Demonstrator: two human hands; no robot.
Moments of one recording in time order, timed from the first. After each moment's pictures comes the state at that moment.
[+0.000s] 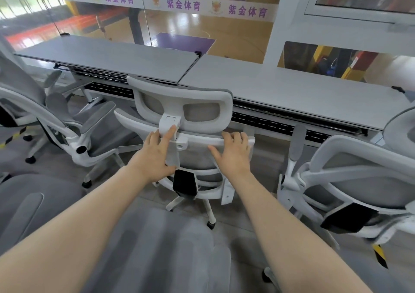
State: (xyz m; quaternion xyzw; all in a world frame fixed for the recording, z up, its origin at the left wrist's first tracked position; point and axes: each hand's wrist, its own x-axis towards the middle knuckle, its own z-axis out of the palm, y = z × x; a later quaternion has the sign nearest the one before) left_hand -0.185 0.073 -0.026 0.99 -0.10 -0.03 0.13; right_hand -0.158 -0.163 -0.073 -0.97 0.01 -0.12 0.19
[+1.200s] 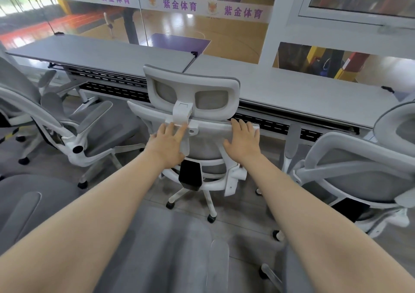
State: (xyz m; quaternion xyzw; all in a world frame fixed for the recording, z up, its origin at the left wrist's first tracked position) left_hand -0.167 0.041 -0.013 0.99 -0.11 -0.06 0.00; right_hand -0.146 -0.191 -0.042 -0.99 0.00 -0.04 0.16
